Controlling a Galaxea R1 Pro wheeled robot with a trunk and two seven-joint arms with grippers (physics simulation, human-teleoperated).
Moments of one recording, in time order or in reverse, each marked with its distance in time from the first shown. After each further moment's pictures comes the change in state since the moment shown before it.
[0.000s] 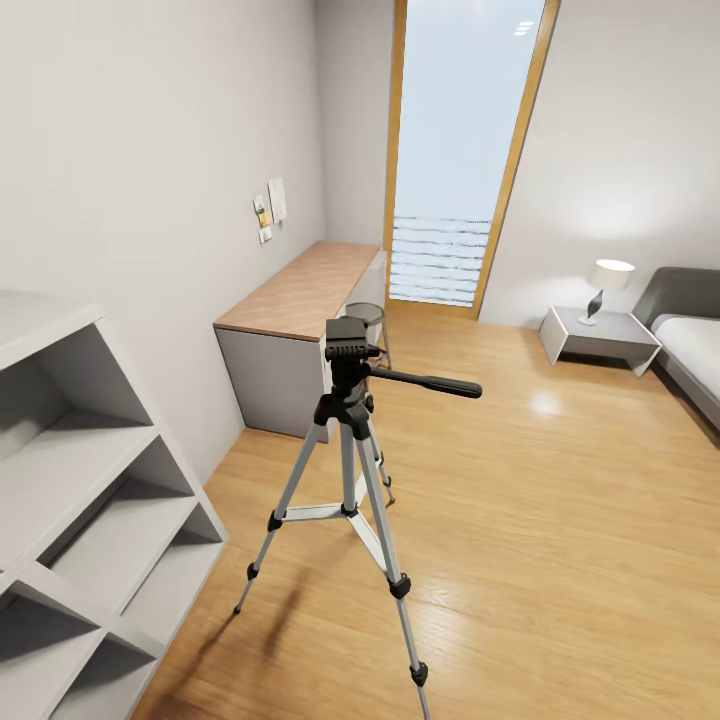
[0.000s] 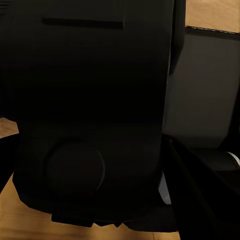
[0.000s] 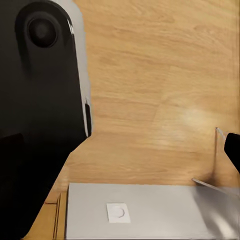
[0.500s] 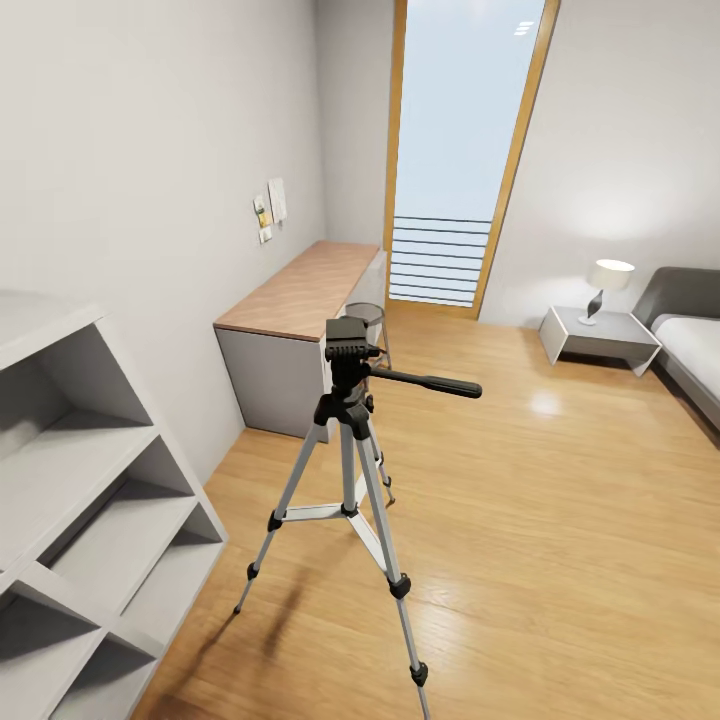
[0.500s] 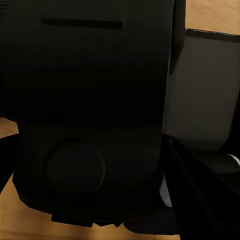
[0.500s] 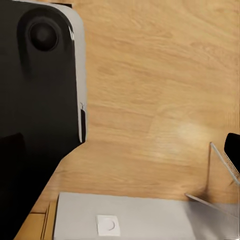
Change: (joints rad) left arm 0.002 0.002 0.000 0.000 0.000 -0.012 0.000; right arm 0.046 -0.009 0.008 -0.020 0.050 -0.086 -0.001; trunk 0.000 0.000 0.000
